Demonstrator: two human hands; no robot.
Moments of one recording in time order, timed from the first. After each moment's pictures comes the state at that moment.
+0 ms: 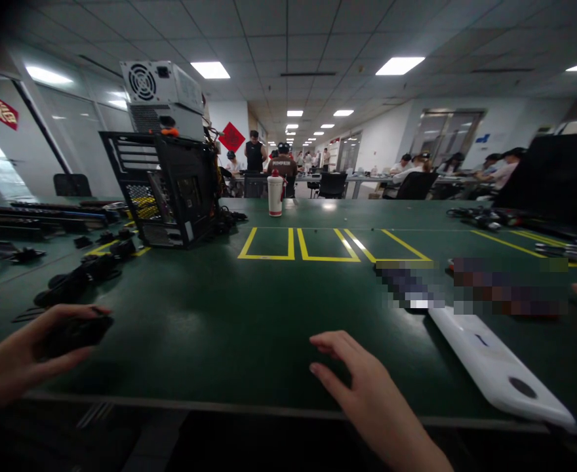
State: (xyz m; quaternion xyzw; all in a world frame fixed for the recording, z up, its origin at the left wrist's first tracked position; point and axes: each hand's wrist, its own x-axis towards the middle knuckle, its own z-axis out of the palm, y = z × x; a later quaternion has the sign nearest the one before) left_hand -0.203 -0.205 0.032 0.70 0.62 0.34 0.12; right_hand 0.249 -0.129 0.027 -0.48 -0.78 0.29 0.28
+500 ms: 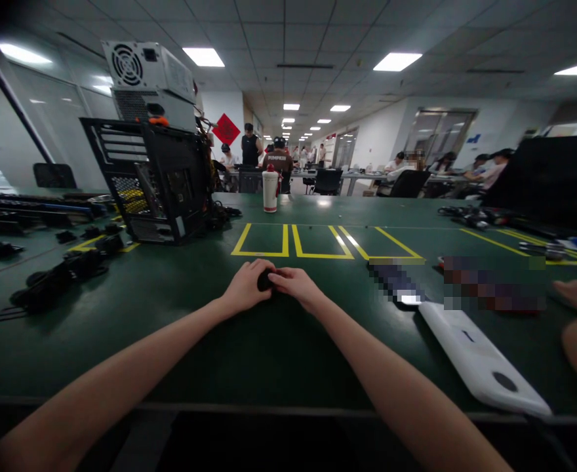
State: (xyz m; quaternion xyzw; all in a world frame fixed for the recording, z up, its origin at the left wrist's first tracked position) left_hand 0.014 -0.020 0.018 0.80 0.51 0.33 0.01; right_hand 0.166 0.018 0.017 -0.37 -0.62 0.61 0.33
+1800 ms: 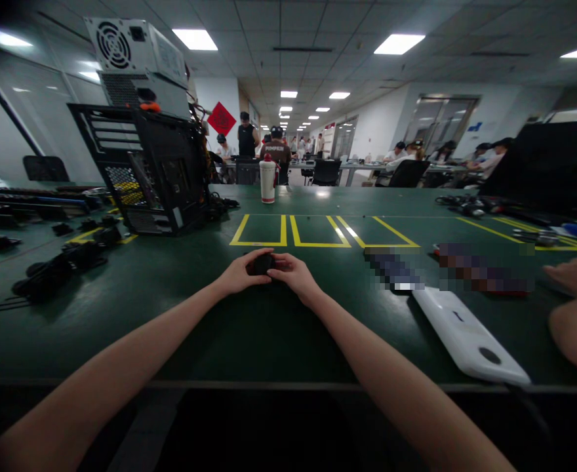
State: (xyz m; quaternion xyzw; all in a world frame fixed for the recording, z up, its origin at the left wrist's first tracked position) left_hand -0.005 -0.011 0.006 0.78 0.41 0.41 0.25; right_hand 0.167 0.011 -0.001 -0.30 -0.63 0.57 0.43
